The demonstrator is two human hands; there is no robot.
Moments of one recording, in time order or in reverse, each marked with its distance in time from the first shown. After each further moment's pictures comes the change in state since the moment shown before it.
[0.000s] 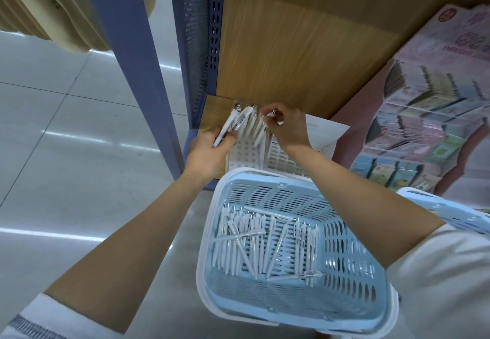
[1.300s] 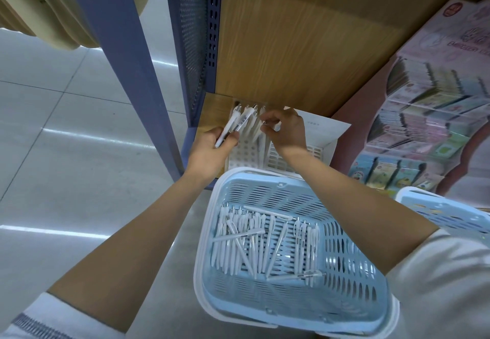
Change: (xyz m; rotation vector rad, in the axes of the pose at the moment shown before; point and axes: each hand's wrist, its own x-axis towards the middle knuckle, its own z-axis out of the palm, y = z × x) left_hand -0.001 0.000 0.007 -0.041 -0.014 -0.031; right_hand -0.009 0.008 0.008 -0.177 0.000 0.029
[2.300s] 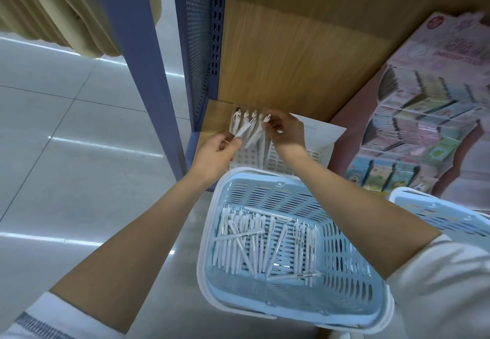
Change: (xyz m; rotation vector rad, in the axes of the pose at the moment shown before) left_hand -0.009 0.005 -0.003 -0.026 -0.099 0.014; right_hand -0.009 -0.020 -0.013 0.238 -0.015 0.127
